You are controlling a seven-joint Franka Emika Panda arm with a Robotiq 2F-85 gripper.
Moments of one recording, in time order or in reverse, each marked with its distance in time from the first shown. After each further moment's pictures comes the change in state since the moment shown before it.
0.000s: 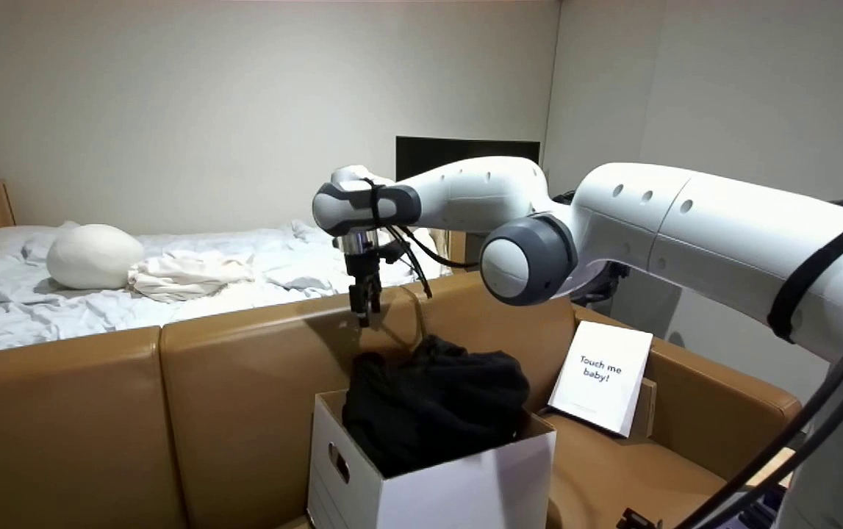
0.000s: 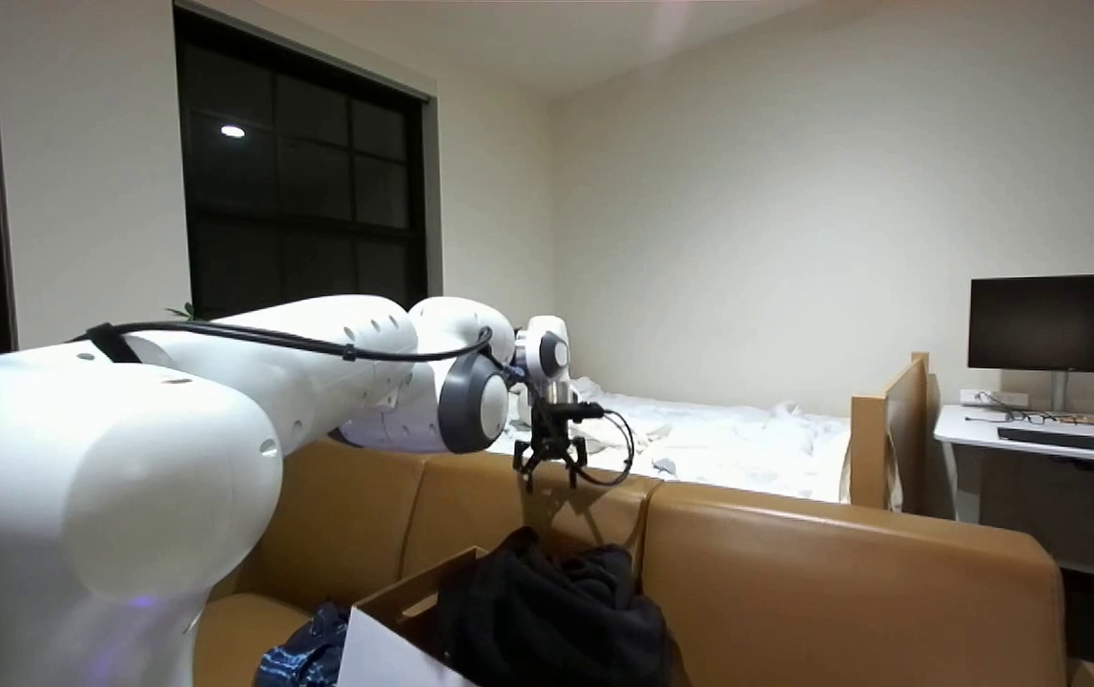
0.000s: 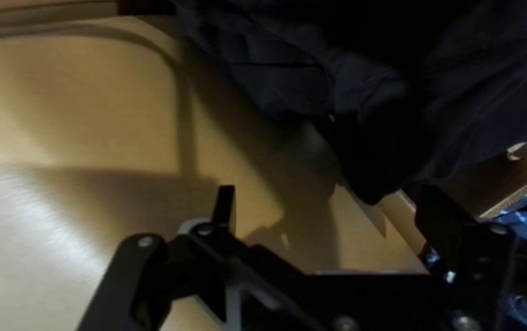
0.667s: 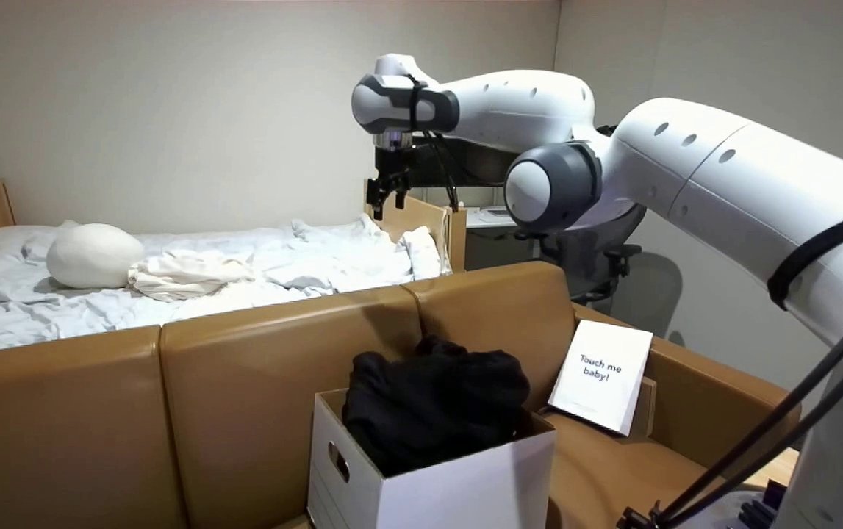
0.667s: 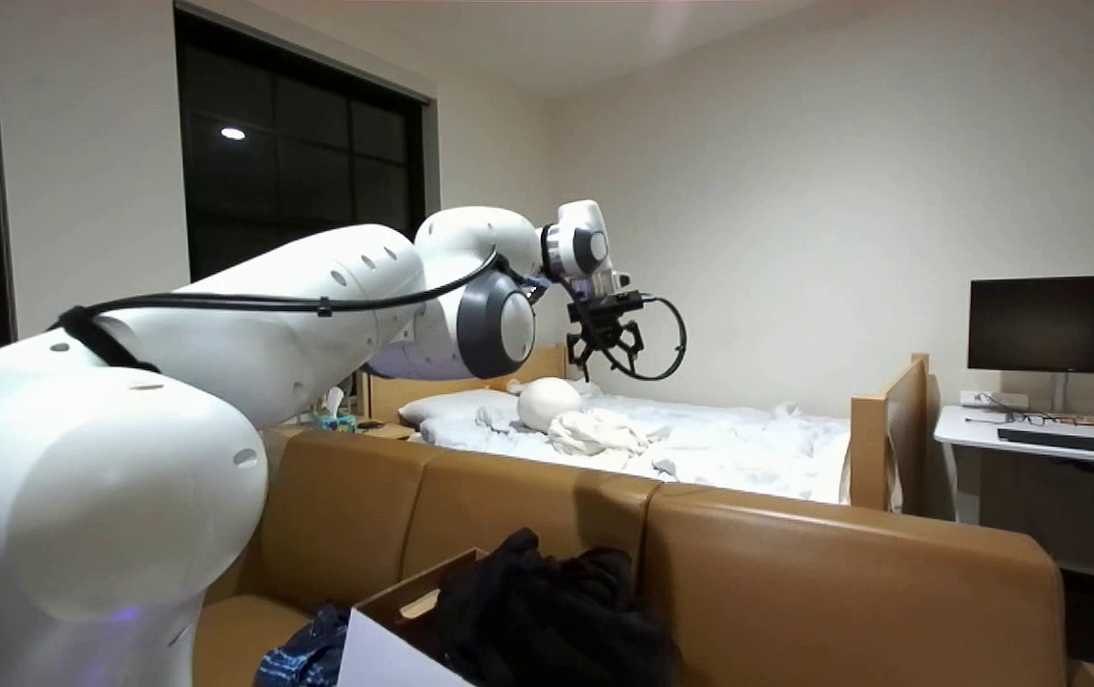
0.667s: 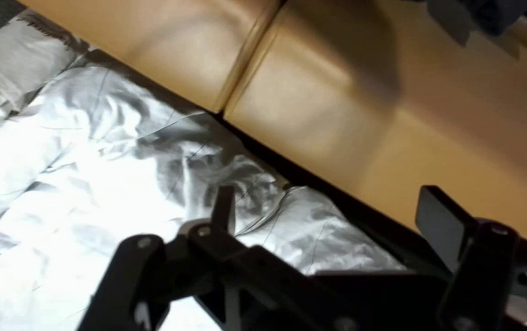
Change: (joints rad) arm -0.120 -0.262 -0.024 0.004 -0.009 0.130 0.230
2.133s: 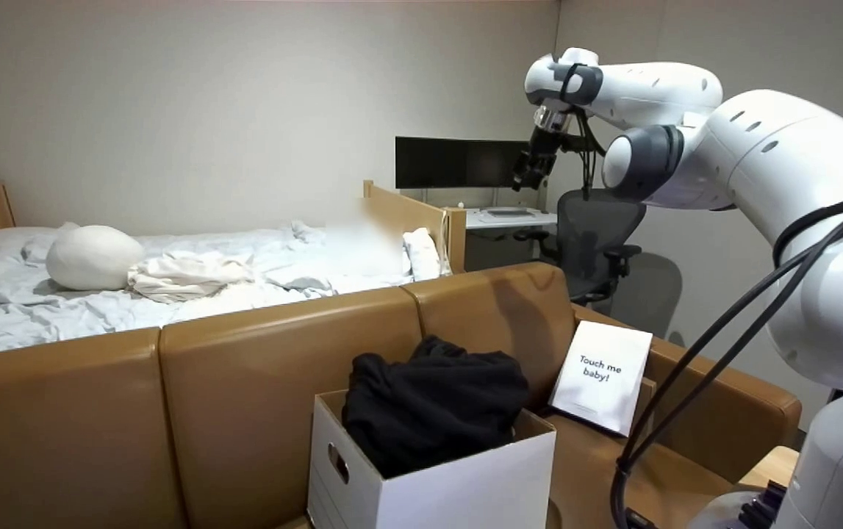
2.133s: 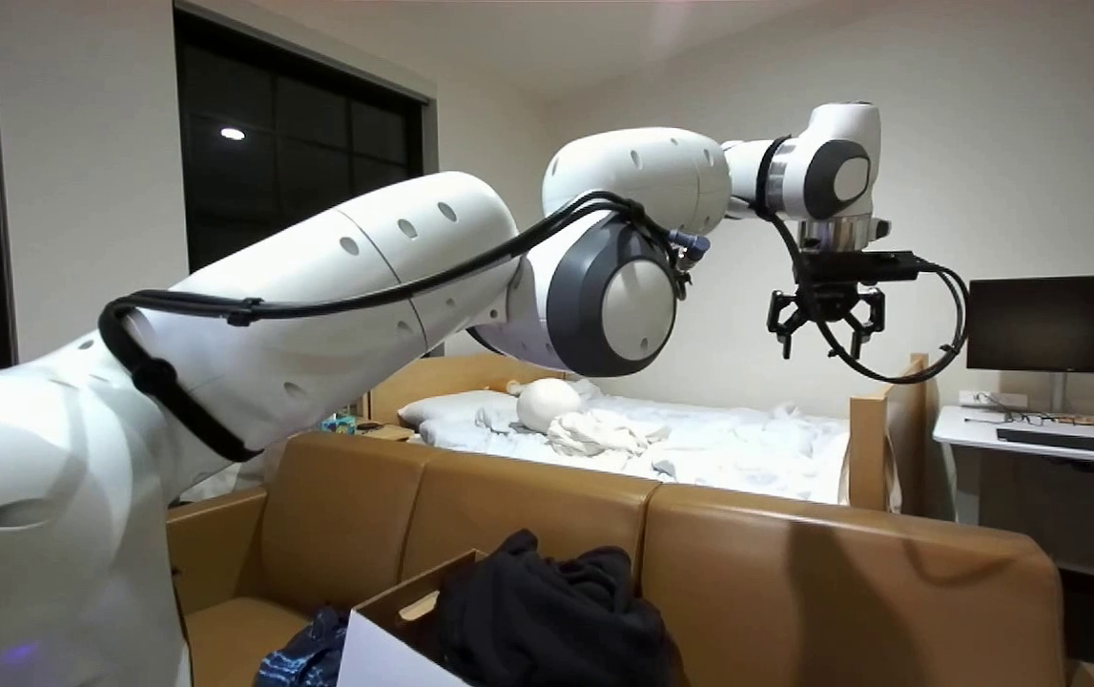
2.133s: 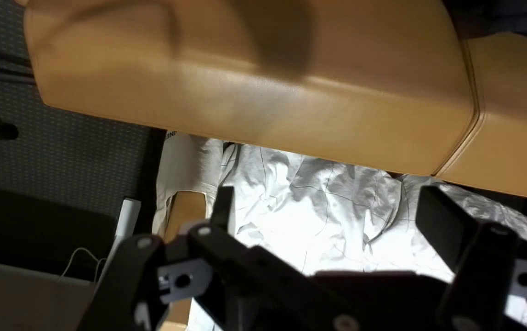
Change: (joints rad) arm -0.581 -0.063 0.126 -0.012 0.202 -0.044 -0.246
